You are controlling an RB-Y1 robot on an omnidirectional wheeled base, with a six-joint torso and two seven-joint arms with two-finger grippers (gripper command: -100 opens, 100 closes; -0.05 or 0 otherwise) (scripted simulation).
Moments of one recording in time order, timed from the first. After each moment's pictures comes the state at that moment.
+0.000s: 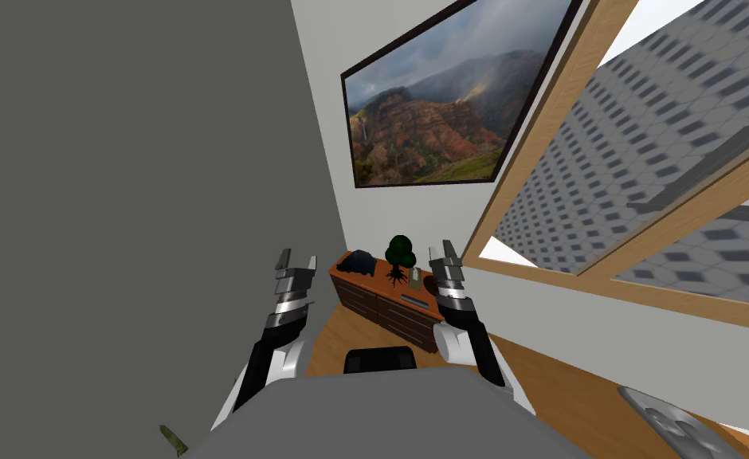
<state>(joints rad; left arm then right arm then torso) 0.53 -0.01 -0.07 -2.29 0.04 -0.39 0.13 0.48 0.02 0.07 -2.23 -0.03 -0.45 0.01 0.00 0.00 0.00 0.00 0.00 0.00</state>
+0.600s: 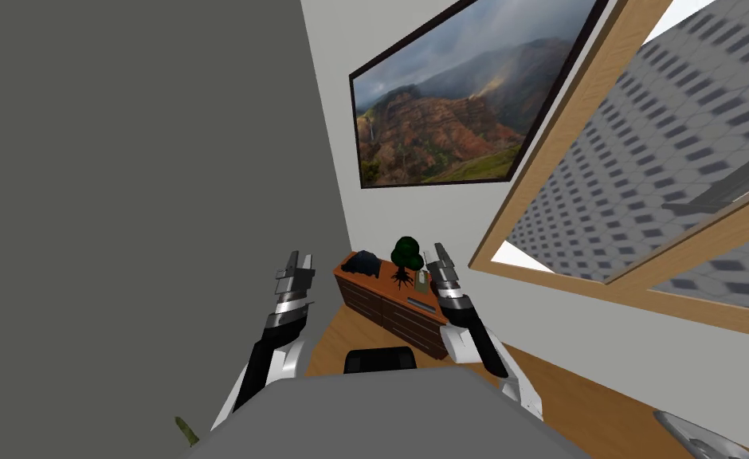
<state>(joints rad) 0.53 -0.01 -0.07 -2.29 0.04 -0.39 0.13 0.44 -0.15 0.06 -2.15 -0.03 -0.46 -0.03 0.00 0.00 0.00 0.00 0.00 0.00</state>
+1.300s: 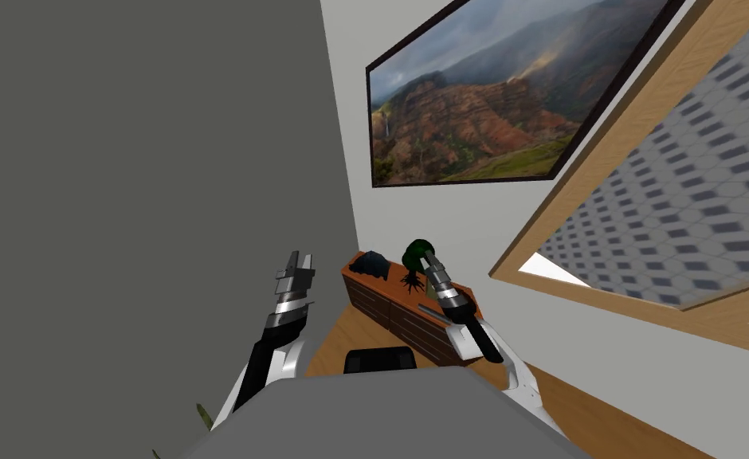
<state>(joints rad) 0.53 -0.01 -0.07 -2.29 0.04 -0.39 0.13 0.38 -0.32 0.06 -1.96 0.00 -0.47 -0.08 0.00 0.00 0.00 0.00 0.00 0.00</state>
